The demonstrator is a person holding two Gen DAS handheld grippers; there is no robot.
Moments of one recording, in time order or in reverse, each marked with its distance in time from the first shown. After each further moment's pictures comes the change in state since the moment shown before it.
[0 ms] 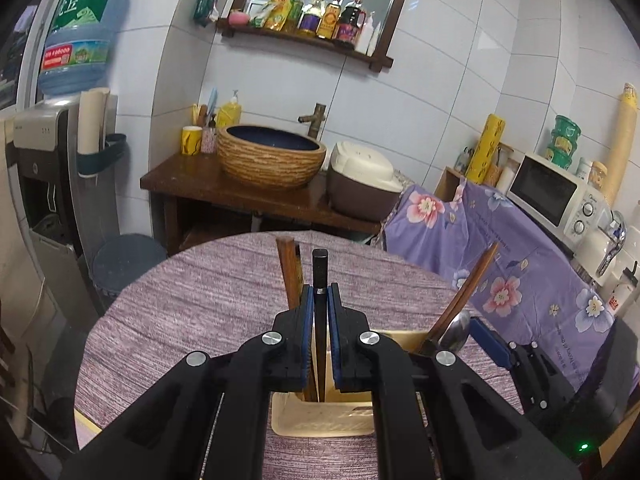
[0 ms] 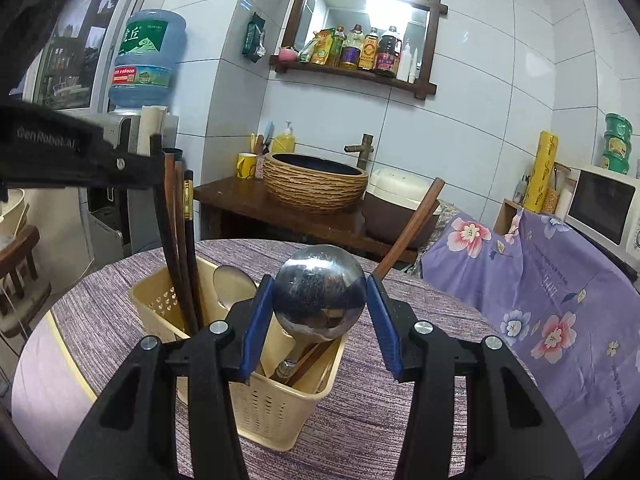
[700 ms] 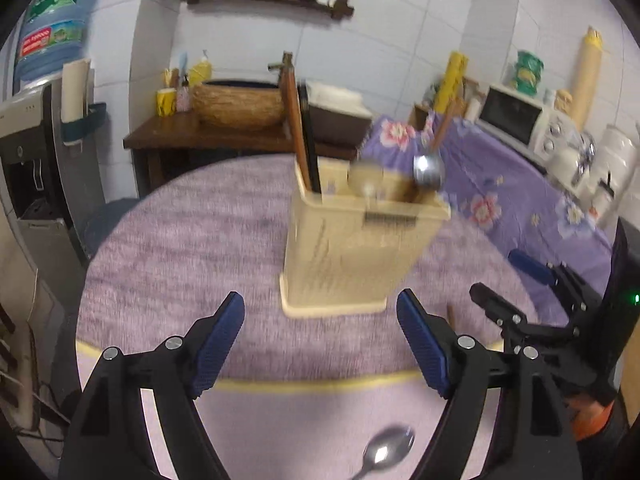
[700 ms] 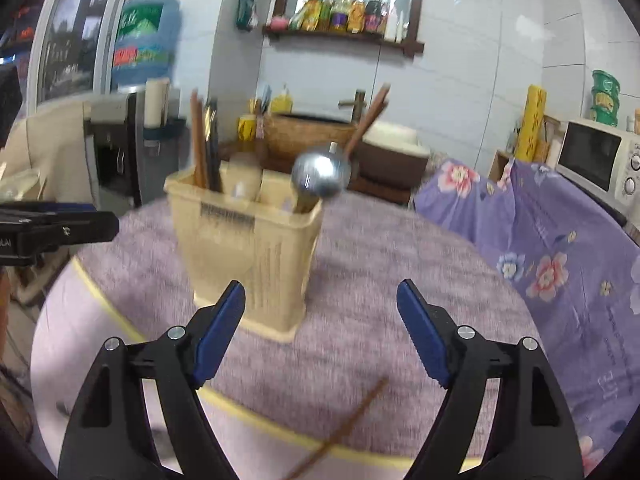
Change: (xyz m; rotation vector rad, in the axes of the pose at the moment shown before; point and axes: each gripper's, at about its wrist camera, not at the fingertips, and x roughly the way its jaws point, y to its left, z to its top) left arm -0.041 0.024 -0.108 0.139 0.178 -0.091; right arm -0.077 -0.008 -0.082 0.019 0.191 0.017
